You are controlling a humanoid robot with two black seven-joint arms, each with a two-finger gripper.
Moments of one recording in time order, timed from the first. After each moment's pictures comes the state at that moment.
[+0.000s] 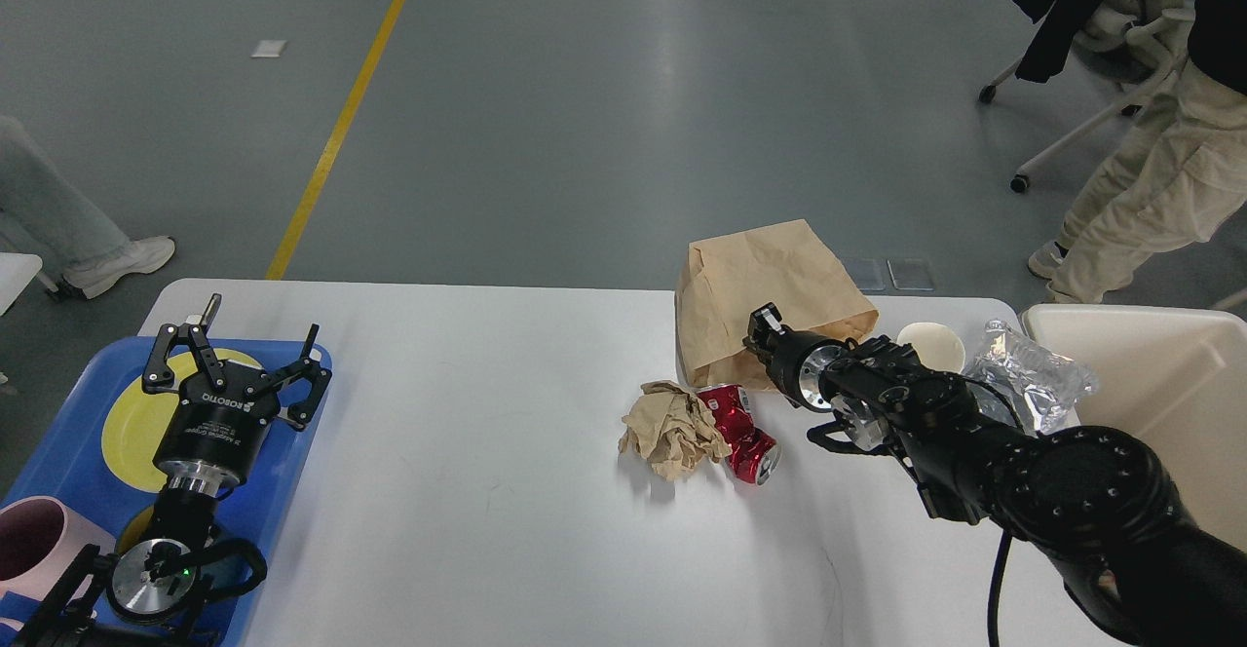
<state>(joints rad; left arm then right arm) -0.23 0.12 -1.59 -0.76 0.17 -0.69 -0.03 0.98 0.08 -0.47 0.25 0.20 0.07 0.03</state>
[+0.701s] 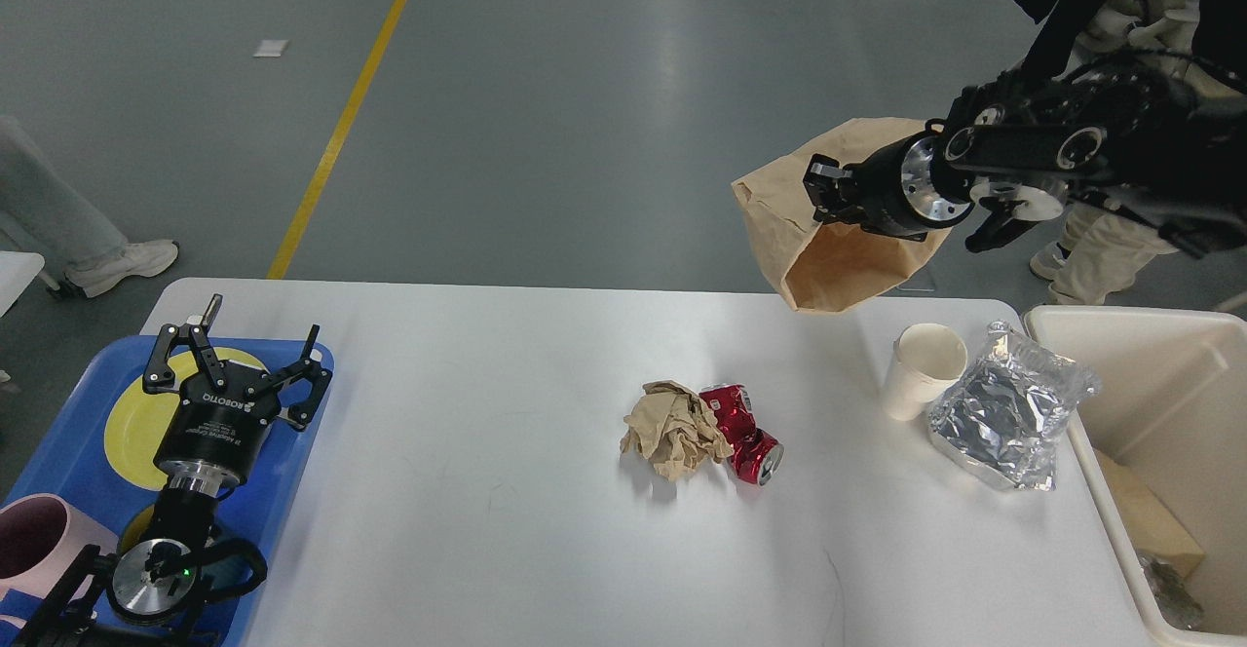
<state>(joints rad) -0.23 0.12 -1.59 -0.76 0.17 -0.69 -0.03 1.85 -0.28 -1.02 1.08 0.10 0.22 -0.11</state>
